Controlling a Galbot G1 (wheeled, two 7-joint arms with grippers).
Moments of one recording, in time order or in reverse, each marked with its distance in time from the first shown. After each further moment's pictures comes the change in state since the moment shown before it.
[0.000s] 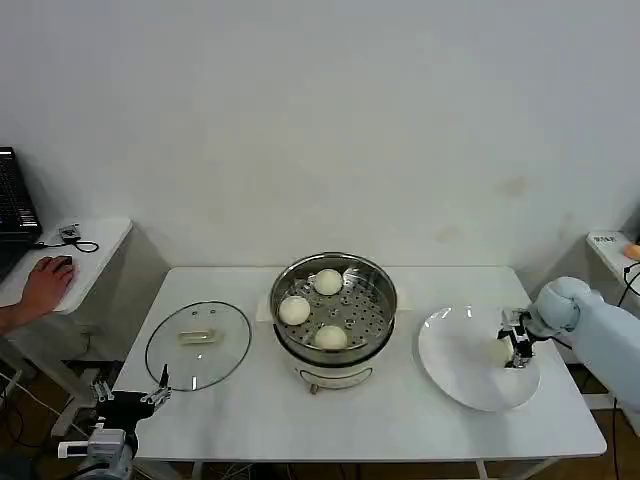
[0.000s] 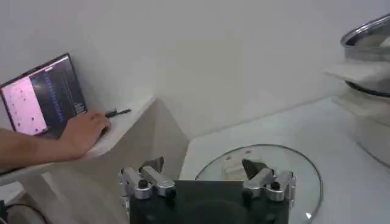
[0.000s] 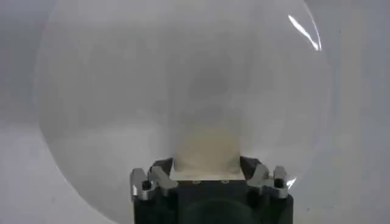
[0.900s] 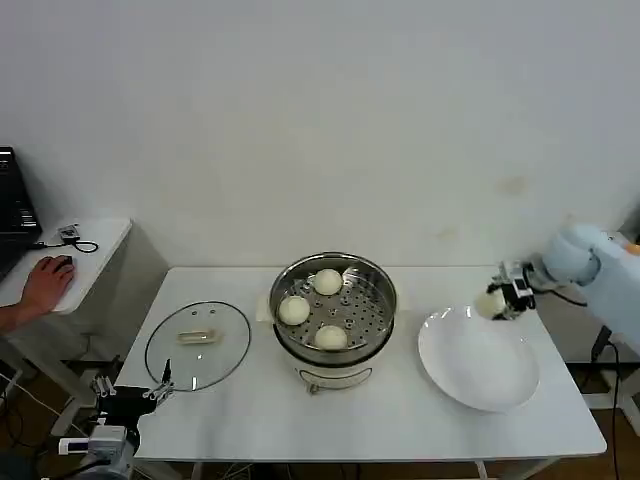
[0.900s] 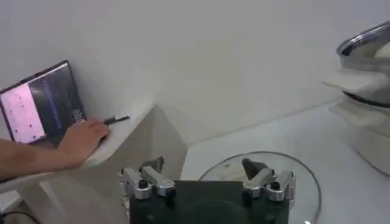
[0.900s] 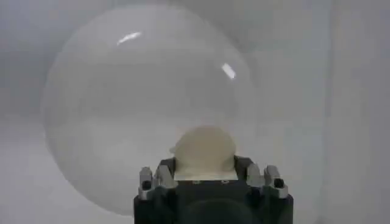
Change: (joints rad) left arm -0.009 0.007 0.008 -0.014 0.000 0.001 0.001; right arm 0.316 -0.114 -0.198 0.290 0.179 -0.119 -0.021
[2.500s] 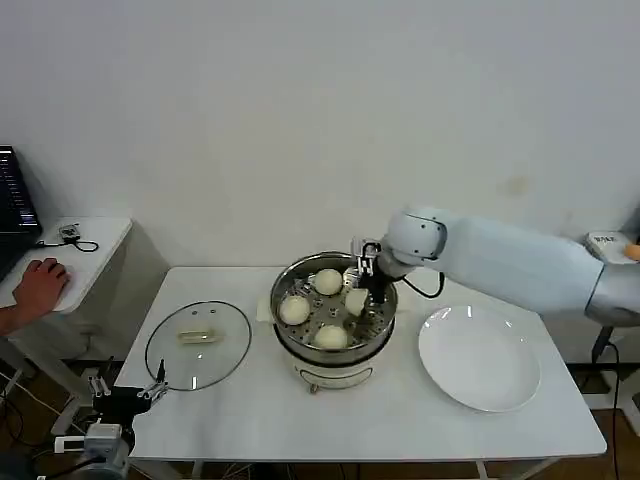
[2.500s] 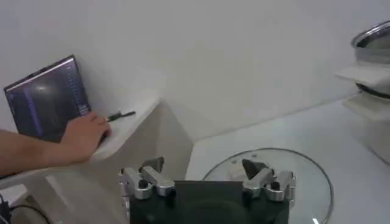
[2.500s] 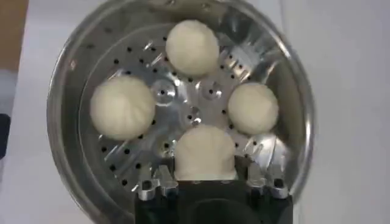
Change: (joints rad) left arm -0.016 -0.004 -0.021 0.031 -0.009 -0.005 0.003; right arm 0.360 0.430 -0.509 0.060 0.586 -0.452 0.264
